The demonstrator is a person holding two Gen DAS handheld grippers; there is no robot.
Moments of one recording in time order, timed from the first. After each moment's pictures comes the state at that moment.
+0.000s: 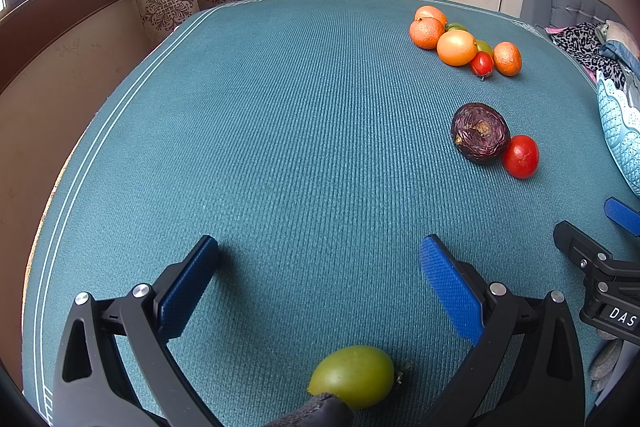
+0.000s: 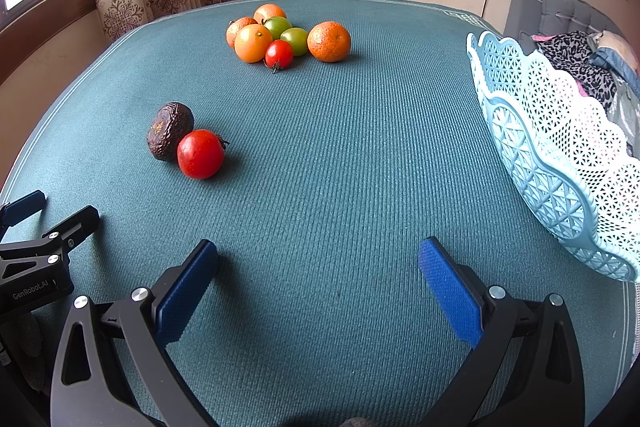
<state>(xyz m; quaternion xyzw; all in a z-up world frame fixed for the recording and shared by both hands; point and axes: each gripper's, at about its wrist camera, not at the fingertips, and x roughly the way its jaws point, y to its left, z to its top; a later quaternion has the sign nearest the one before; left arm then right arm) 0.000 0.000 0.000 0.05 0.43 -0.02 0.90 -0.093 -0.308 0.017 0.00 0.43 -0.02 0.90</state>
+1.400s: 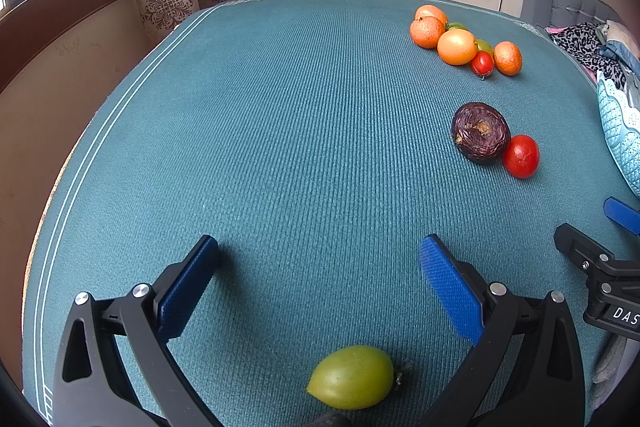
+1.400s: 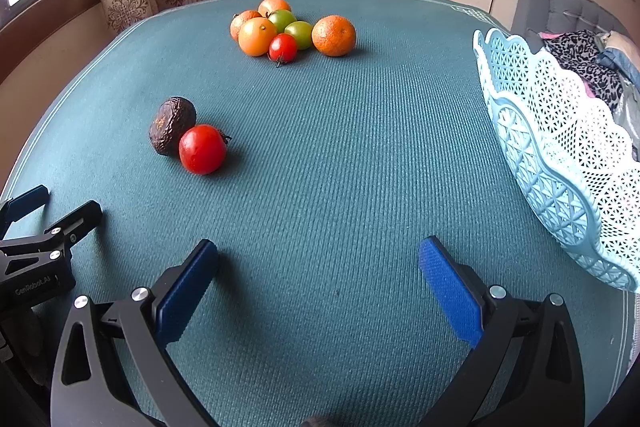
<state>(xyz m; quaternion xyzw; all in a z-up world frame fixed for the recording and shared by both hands) 0.000 0.000 0.000 0.05 0.43 -0.02 0.90 -0.088 -0.311 0.017 0.00 0.44 0.00 0.90</state>
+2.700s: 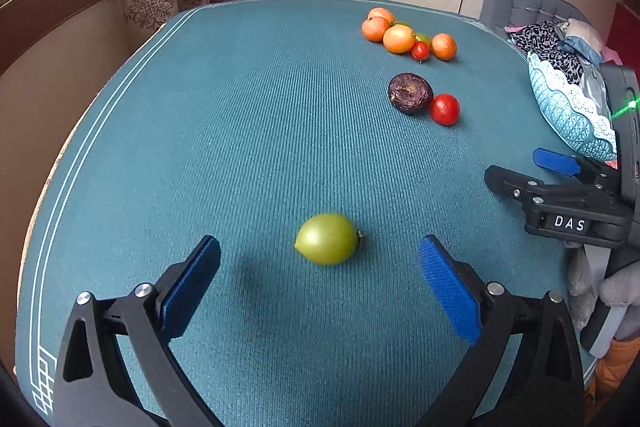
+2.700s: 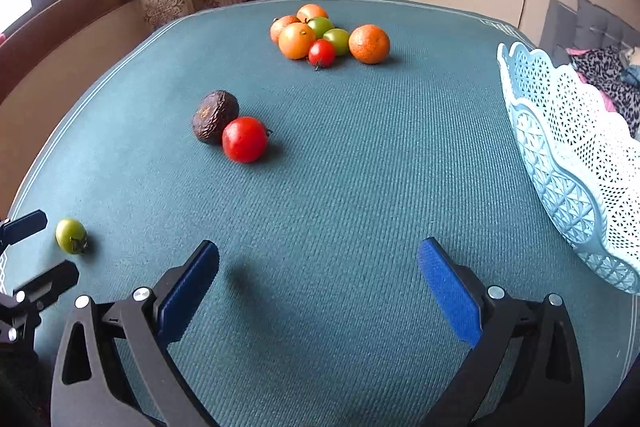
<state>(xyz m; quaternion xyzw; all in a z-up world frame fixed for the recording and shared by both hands) -0.072 0.018 0.016 0.03 0.42 -0.10 0.90 -0.107 -0.303 0.023 -0.01 0.43 0.06 0.90</state>
